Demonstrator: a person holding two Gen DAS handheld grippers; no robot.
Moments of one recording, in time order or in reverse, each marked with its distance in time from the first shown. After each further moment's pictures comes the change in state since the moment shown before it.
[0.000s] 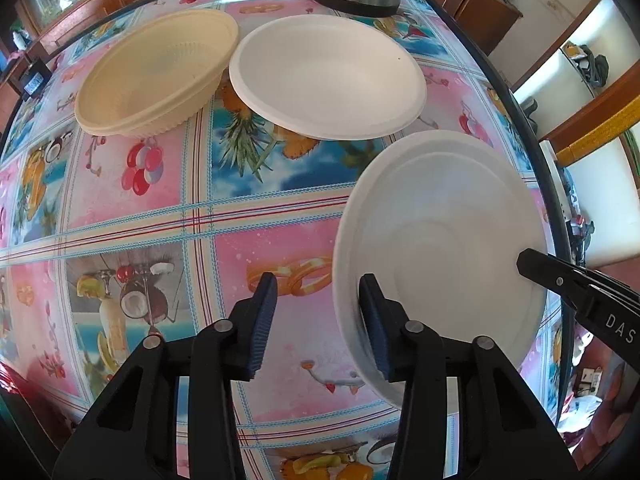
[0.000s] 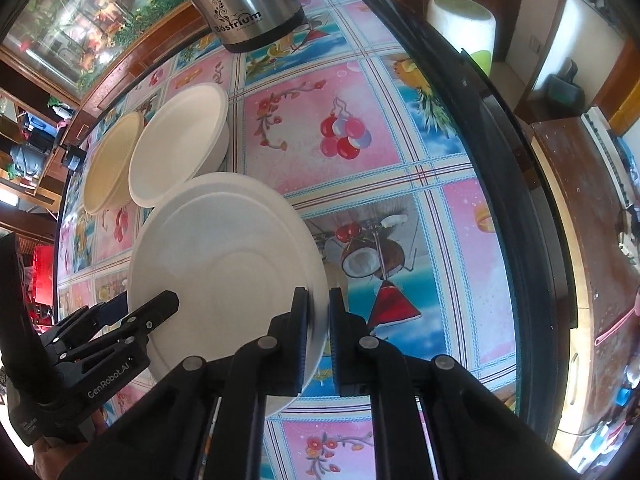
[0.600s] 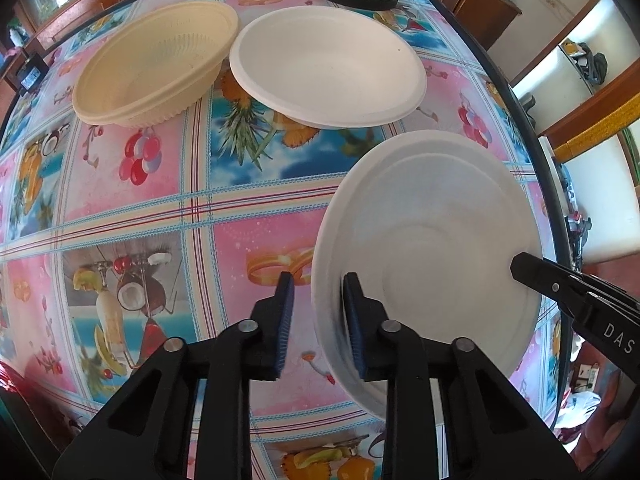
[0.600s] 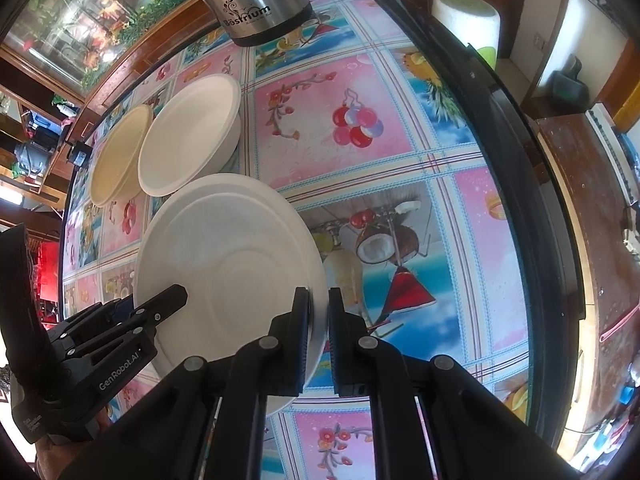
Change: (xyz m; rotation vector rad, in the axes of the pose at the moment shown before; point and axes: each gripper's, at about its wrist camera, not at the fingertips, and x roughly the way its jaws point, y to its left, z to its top) left arm 0.002 0.002 -0.003 -0.003 0.023 -0.018; right arm 0.002 0.006 -0.006 0.009 0.013 0.026
